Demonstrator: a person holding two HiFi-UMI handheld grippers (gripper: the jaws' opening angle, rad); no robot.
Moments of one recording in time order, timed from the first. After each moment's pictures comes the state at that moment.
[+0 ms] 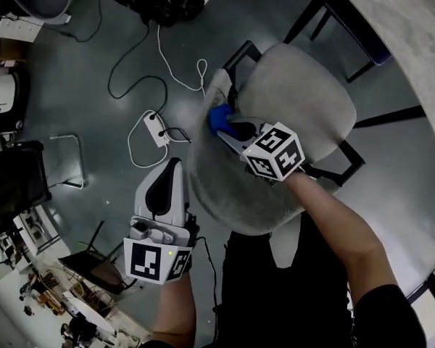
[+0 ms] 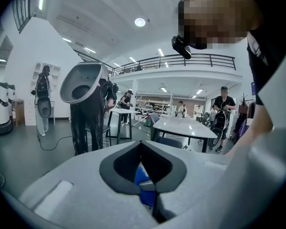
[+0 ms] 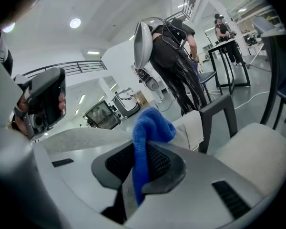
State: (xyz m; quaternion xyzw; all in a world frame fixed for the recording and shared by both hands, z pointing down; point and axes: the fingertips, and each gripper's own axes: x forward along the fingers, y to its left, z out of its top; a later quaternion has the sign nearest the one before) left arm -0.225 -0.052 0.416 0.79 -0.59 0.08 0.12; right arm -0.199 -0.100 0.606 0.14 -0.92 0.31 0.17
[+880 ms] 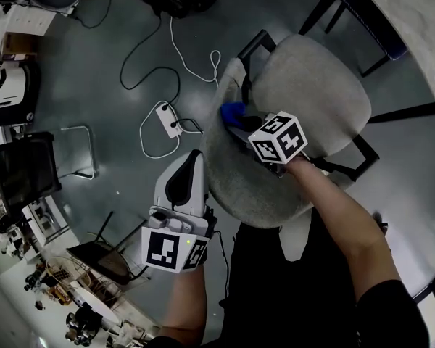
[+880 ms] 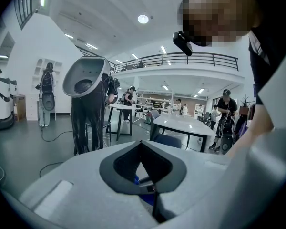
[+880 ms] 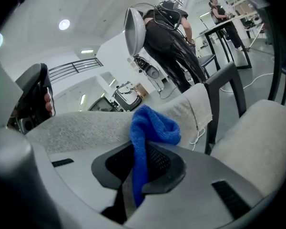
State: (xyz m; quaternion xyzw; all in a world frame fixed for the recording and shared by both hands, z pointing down) left arm -0.219 -0.041 0.438 0.79 -0.60 0.08 0.14; right arm -0.219 -0.081 0.651 0.11 -0.90 0.37 0.21
